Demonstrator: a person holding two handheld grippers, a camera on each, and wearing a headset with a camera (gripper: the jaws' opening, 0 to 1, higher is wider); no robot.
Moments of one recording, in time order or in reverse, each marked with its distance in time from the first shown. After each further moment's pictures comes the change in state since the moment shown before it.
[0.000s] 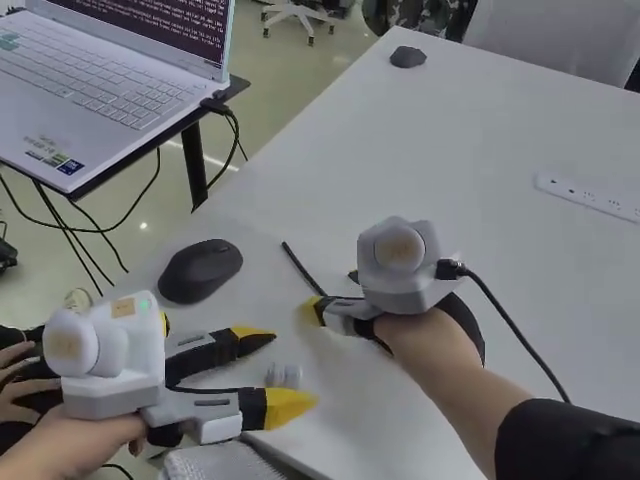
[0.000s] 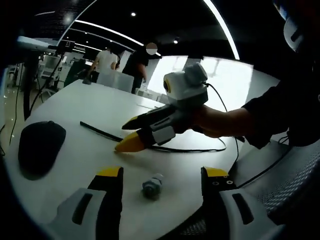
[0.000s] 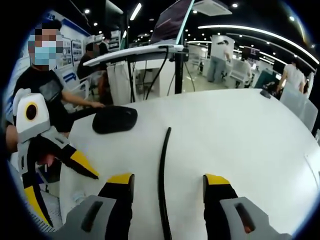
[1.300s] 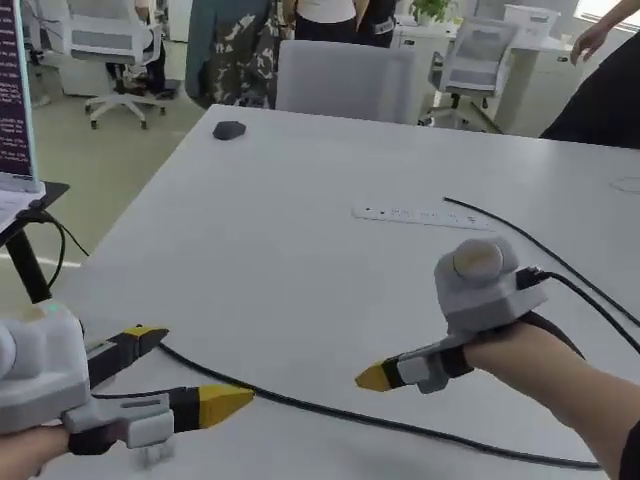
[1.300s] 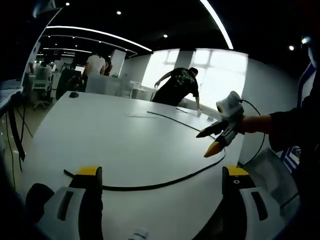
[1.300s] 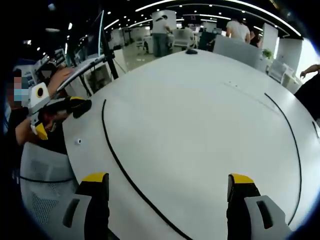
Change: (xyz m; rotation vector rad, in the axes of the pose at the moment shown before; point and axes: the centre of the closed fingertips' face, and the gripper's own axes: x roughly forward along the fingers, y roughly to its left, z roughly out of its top) left arm 0.055 -0.044 0.076 0.113 0.092 0.000; right arm -0.252 -0.106 -0.128 0.381 0.174 -0.274
